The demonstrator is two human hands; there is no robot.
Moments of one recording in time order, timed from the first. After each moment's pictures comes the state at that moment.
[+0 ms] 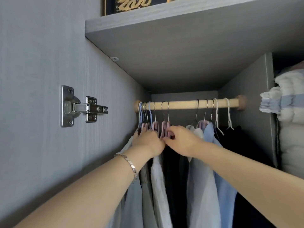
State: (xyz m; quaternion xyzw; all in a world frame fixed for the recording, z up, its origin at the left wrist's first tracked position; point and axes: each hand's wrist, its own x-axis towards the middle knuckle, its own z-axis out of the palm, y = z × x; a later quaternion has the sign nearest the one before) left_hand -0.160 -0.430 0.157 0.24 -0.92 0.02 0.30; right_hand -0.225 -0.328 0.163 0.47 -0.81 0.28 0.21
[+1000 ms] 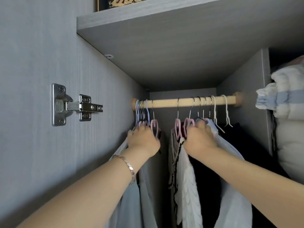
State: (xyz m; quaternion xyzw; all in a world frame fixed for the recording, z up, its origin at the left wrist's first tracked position) left_hand -0.159 -0.432 0.151 0.28 -0.91 0.04 0.31; right_hand -0.235 -0.293 0.154 0.33 -0.88 0.21 0.28
